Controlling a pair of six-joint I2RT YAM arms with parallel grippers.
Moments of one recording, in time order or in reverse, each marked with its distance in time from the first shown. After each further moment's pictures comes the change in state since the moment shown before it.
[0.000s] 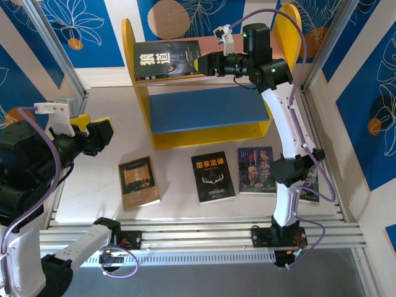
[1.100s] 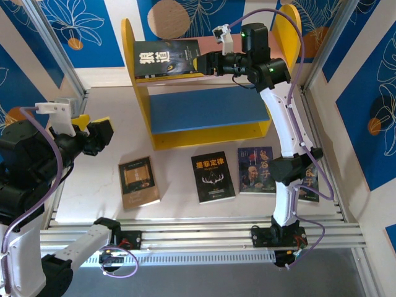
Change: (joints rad) left arm 0.000 0.000 -0.007 0.000 -0.015 0.019; right arm 0.003 0.026 0.027 0.000 0.015 0.001
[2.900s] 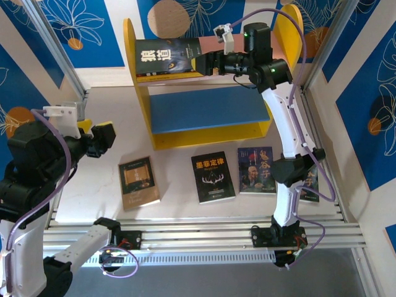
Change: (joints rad) left arm 0.000 -0.027 -0.092 0.002 -0.036 0.006; right arm -0.020 -0.037 -0.061 0.057 -0.053 0.003
